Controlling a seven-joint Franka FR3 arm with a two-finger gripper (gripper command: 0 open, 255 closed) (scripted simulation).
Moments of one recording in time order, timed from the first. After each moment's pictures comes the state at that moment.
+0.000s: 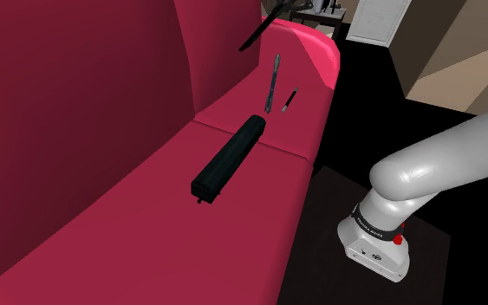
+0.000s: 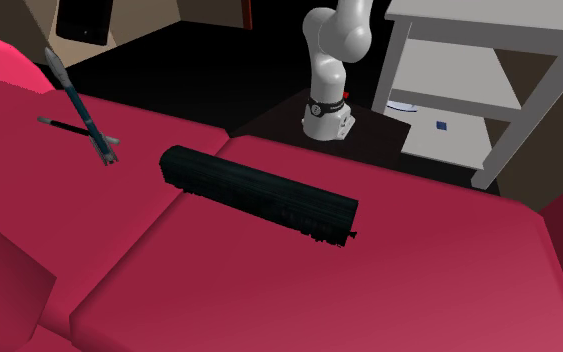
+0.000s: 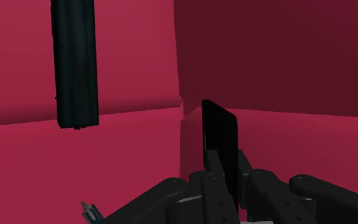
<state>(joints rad) -0.42 -0.43 0.07 -1.96 0.56 1.97 0.76</state>
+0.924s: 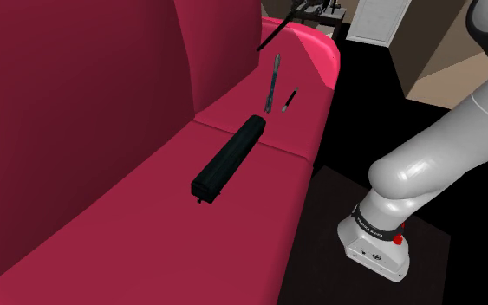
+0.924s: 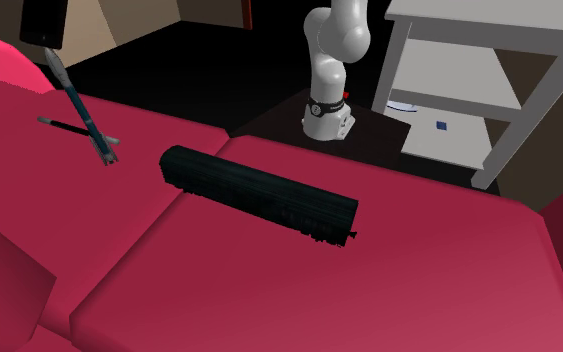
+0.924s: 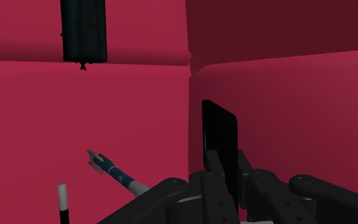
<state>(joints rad) -0.47 -0.21 -0.09 -1.79 0.59 1.91 0.55</state>
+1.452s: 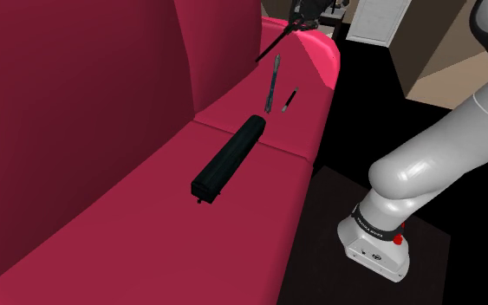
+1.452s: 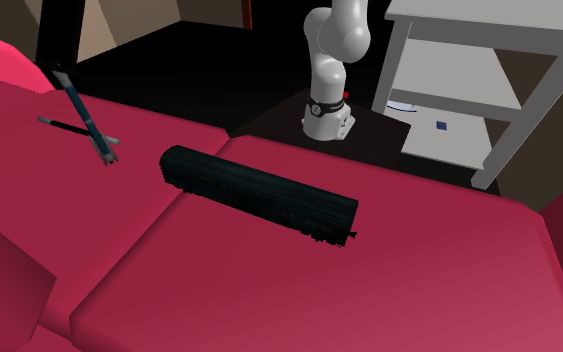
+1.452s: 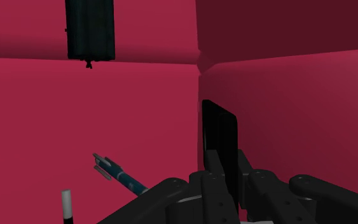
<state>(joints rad) -0.47 -0.22 -0.08 -1.90 0.61 2.00 0.49</state>
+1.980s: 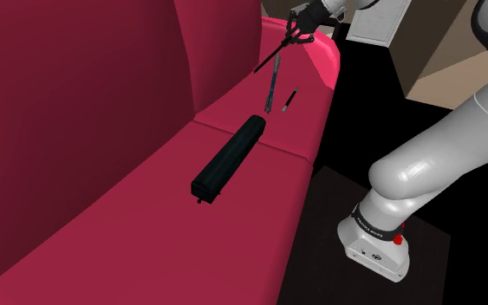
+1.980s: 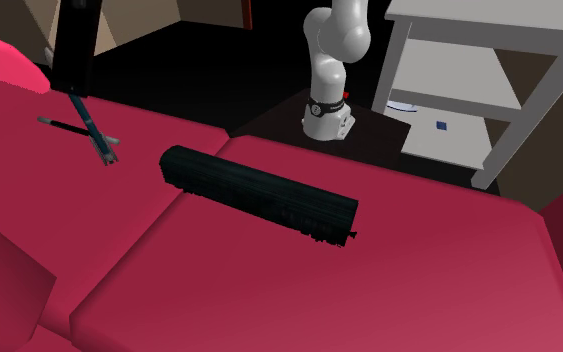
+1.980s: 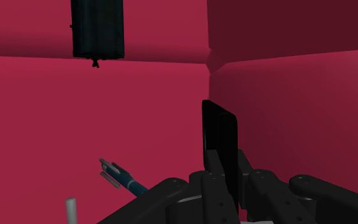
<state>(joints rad) -0.46 -0.23 -0.08 -2.01 0.64 2.09 0.44</state>
